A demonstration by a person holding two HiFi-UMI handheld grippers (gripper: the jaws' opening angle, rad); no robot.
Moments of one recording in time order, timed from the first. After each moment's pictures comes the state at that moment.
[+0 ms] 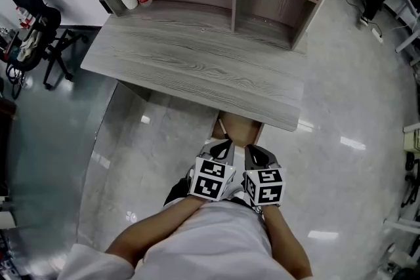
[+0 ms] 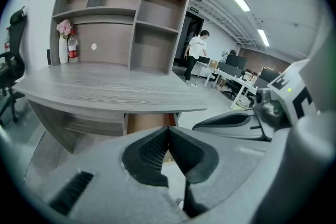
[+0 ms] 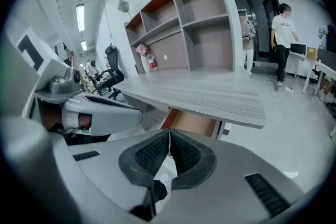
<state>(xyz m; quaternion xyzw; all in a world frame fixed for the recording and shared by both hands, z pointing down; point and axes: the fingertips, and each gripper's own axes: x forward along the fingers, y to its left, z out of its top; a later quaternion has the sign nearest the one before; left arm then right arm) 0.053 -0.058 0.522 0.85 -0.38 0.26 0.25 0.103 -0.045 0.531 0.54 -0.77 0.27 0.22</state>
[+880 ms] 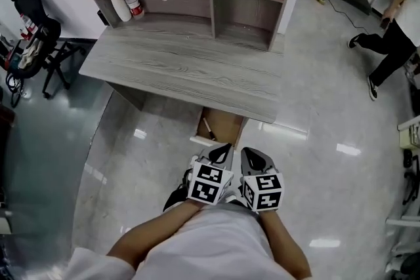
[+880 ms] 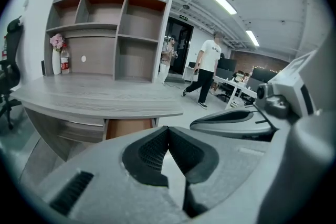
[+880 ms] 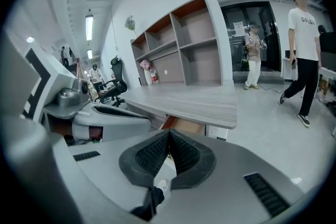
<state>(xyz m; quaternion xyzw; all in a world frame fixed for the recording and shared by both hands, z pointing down) 0.110 -0.002 0.489 0.88 -0.37 0.22 0.21 0.148 0.011 0.484 0.55 -0.79 0.23 0.17</state>
